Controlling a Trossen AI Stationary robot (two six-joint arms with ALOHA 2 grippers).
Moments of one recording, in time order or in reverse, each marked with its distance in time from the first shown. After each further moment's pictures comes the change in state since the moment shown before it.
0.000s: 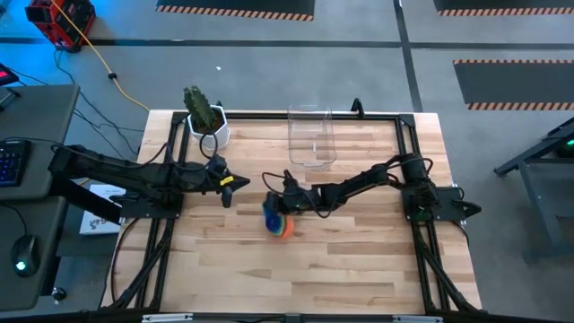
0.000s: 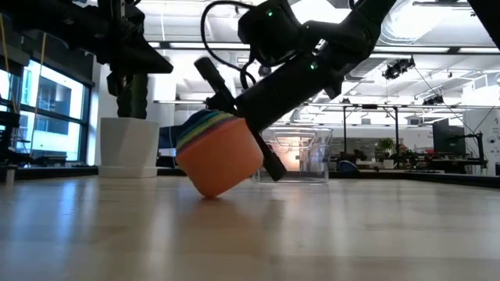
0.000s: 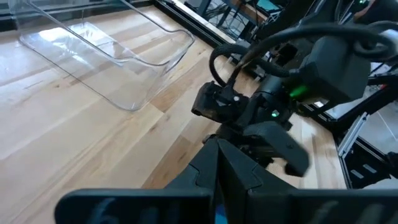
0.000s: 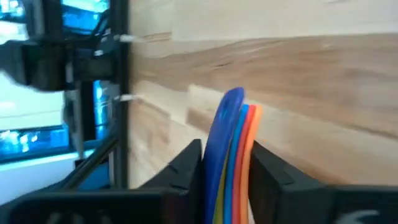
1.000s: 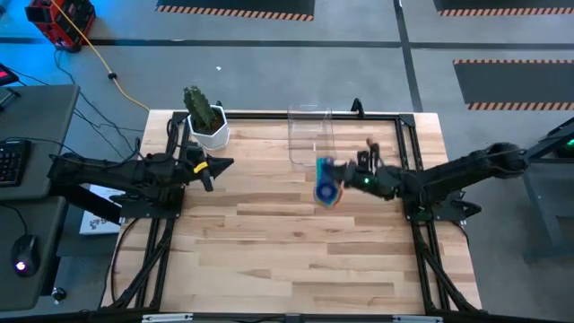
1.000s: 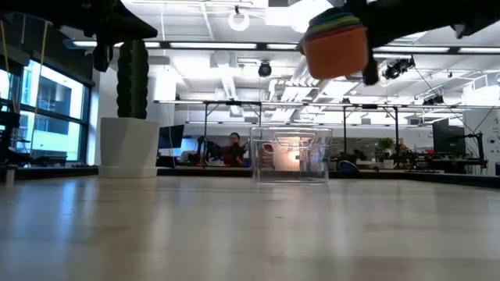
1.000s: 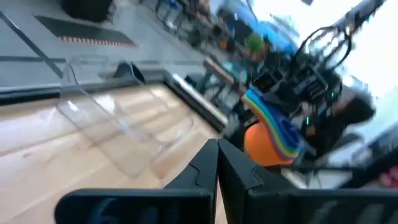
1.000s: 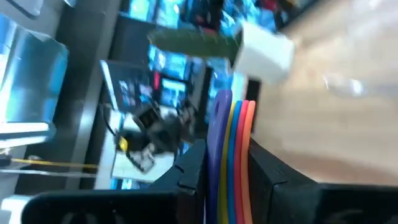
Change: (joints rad) left arm 0.000 -0.310 0.000 -0.050 -0.180 -0.031; right arm 0.035 -0.956 -0.675 0.253 0.368 -0.155
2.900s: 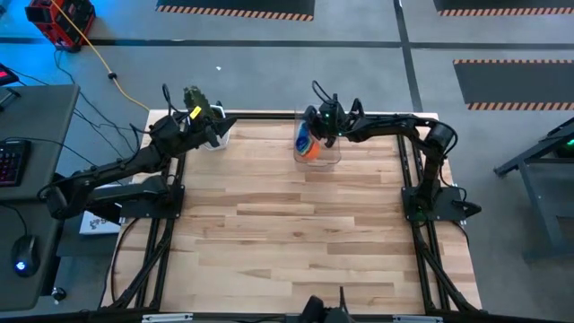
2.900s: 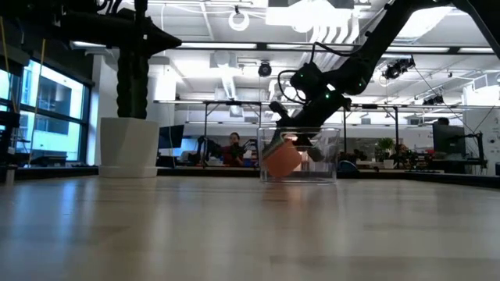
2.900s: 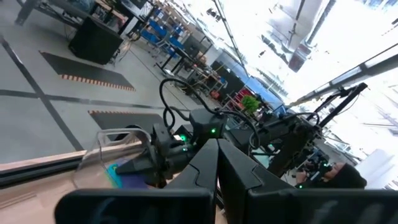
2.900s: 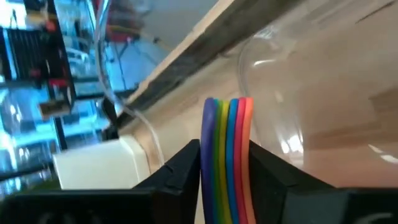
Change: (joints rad) left arm 0.707 0.268 0.028 0.438 0.585 -0.079; right arm -0.752 0.757 0.540 -0.371 -0.597 0.104
